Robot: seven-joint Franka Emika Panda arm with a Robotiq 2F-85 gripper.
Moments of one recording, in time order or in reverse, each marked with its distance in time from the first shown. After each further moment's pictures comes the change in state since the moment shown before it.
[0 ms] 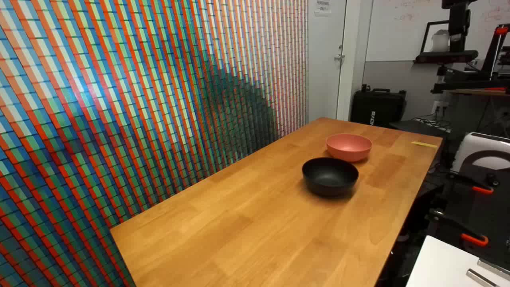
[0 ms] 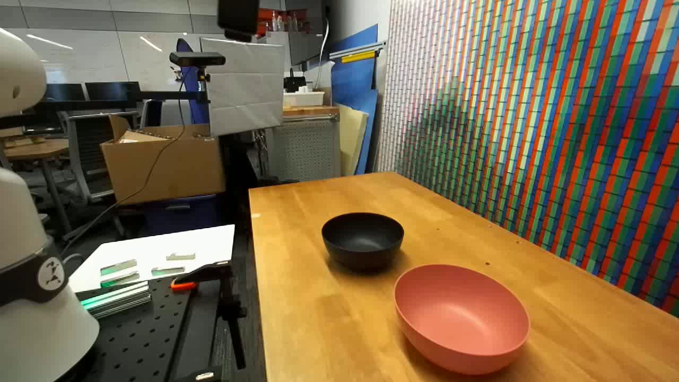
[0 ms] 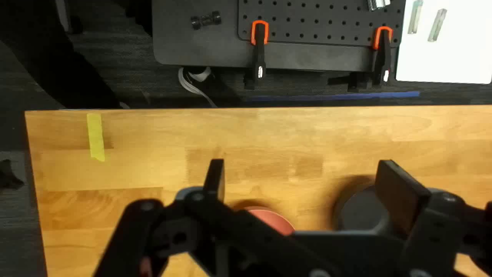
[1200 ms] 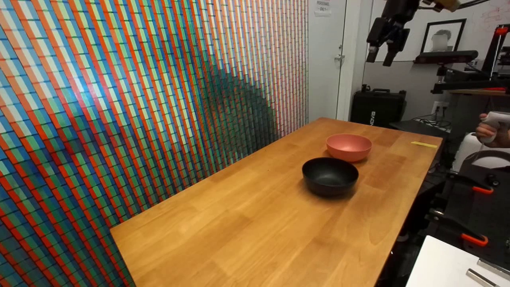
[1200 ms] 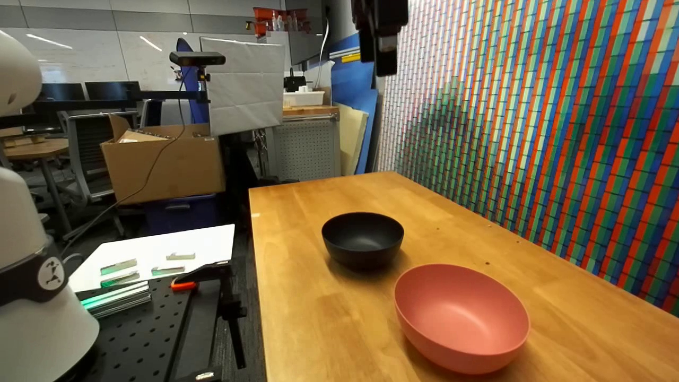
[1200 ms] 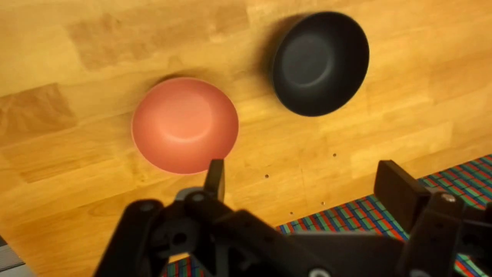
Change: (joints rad) arm 0.066 0.168 0.146 -0.008 0.311 0.491 0.276
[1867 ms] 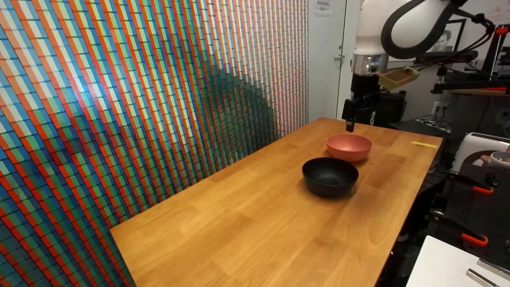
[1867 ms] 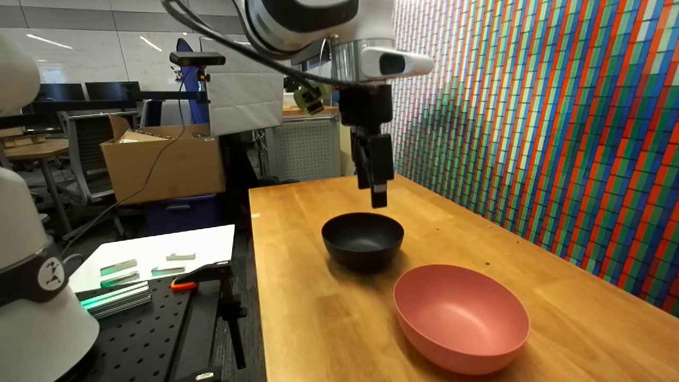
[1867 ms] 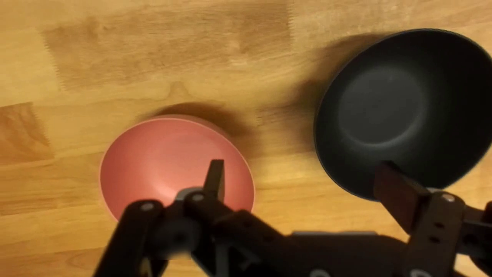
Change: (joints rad) arm 0.025 0.365 0.189 -0.116 -0.305 0.407 0.330
